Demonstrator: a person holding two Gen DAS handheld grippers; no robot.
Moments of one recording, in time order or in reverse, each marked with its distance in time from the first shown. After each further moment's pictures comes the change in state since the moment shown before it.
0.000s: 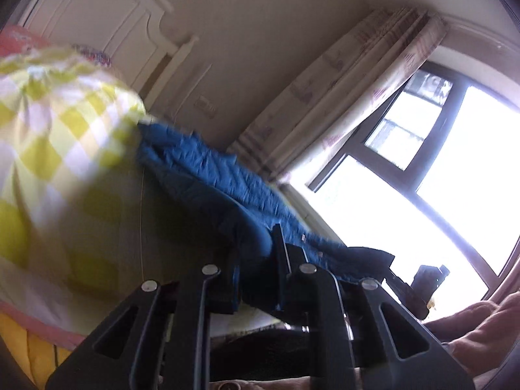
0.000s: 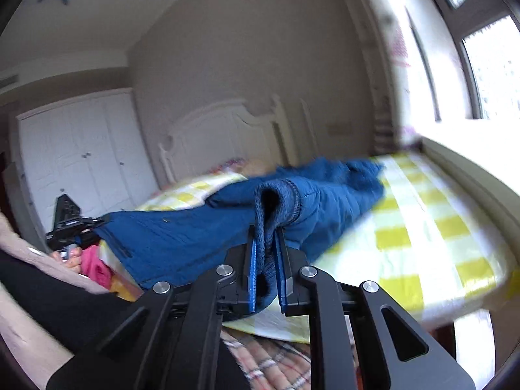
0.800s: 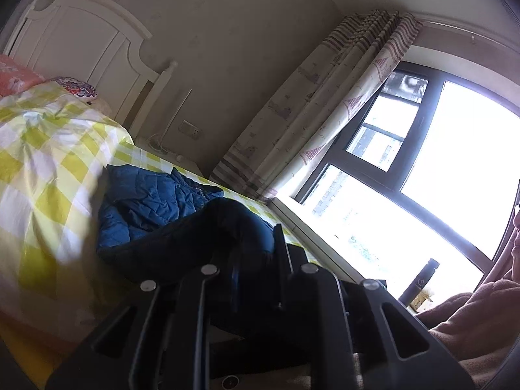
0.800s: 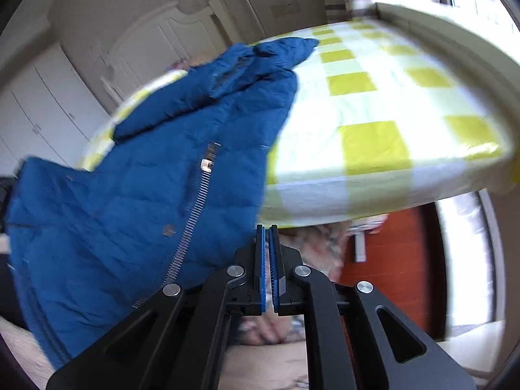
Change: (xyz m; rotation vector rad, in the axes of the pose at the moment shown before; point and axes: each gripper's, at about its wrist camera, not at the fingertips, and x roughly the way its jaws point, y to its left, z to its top) left arm -0.041 -0.017 0.018 0.086 -0.026 -0.047; right arm 0.051 -0.066 -0.064 0.295 0.514 -0.125
